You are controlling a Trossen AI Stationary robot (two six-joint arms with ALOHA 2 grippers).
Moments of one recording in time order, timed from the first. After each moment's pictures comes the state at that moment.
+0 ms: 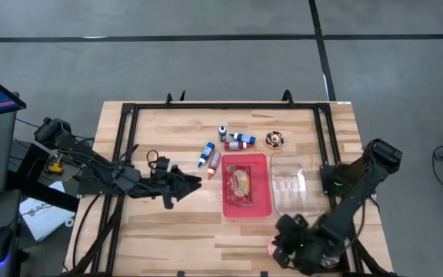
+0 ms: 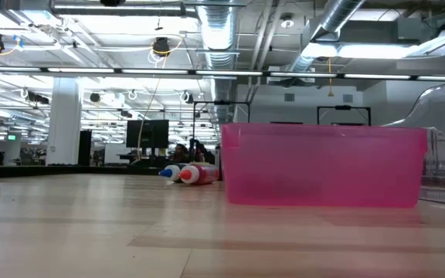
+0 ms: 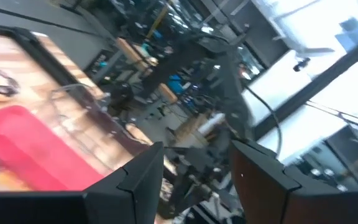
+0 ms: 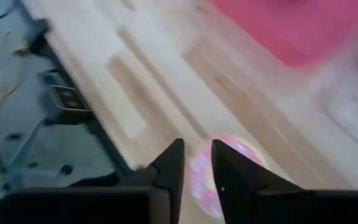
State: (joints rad) left arm -0.52 1.15 0.69 0.54 -0.63 -0.79; right arm 0.90 1.65 1.23 -0.73 0.44 1.55
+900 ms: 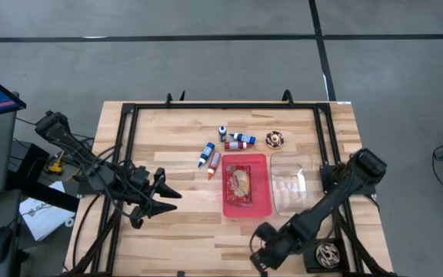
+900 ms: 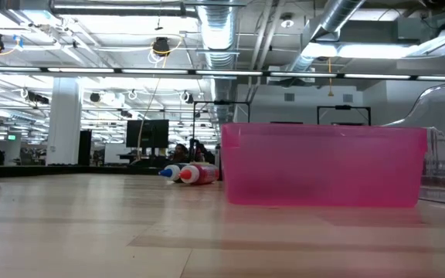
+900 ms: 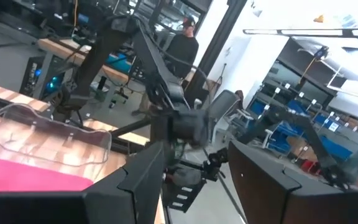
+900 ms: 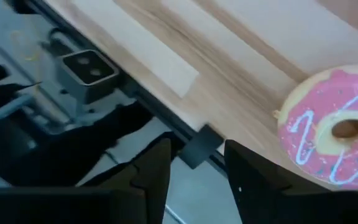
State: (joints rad) left arm -0.70 0.96 0.69 0.39 -0.51 -0.42; right arm 0.73 1.84 1.31 -0.55 -0.05 1.73
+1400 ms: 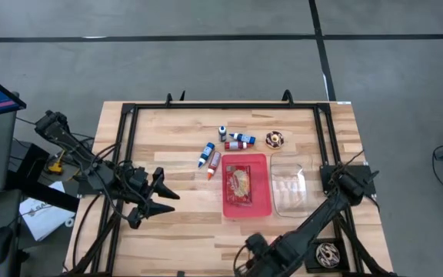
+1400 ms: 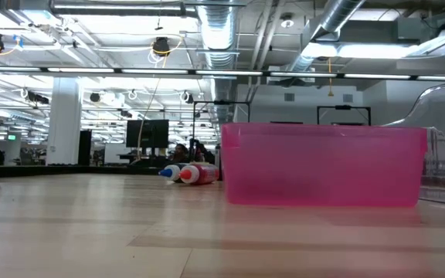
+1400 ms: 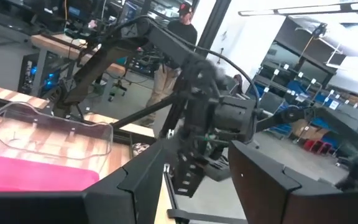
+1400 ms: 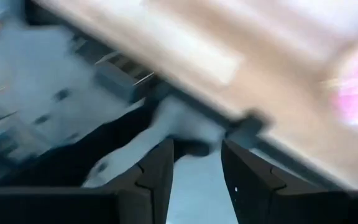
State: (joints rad) left arm -0.70 0.92 0.69 0.31 -0.46 -0.37; right arm 0.76 2.15 1.98 -1.12 0.00 1.83
